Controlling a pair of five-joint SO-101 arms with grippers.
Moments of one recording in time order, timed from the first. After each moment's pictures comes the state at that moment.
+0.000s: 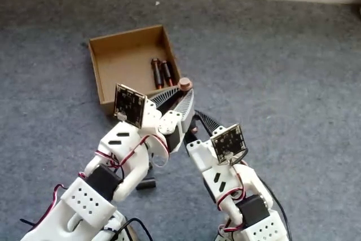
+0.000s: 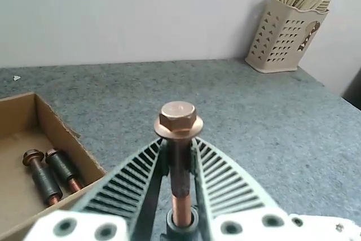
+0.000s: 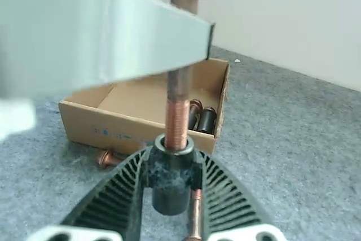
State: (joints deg) left arm 31.0 -66.6 70.1 14.3 21.1; right arm -32.8 -104.2 95.3 27.3 7.1
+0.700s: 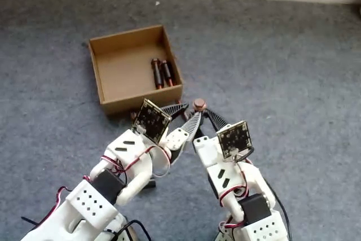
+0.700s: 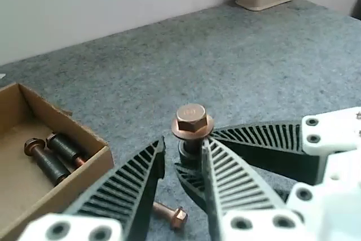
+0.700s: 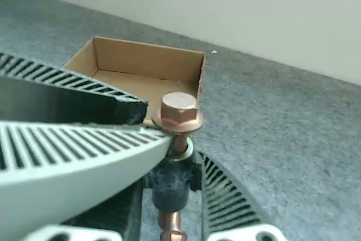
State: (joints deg) left arm 32.3 -66.9 77.0 17.4 7.4; right arm -28.0 -104.0 95.3 27.5 7.2
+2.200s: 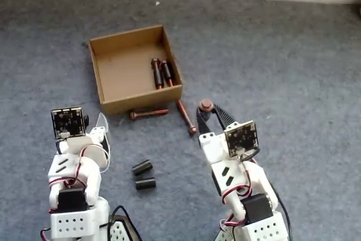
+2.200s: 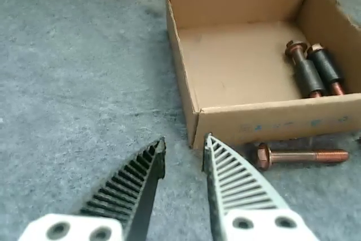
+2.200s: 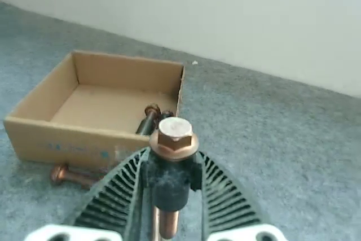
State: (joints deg) left arm -12.2 -102.2 95.7 46.0 7.3; right arm -24.4 -104.1 95.3 25.5 7.2
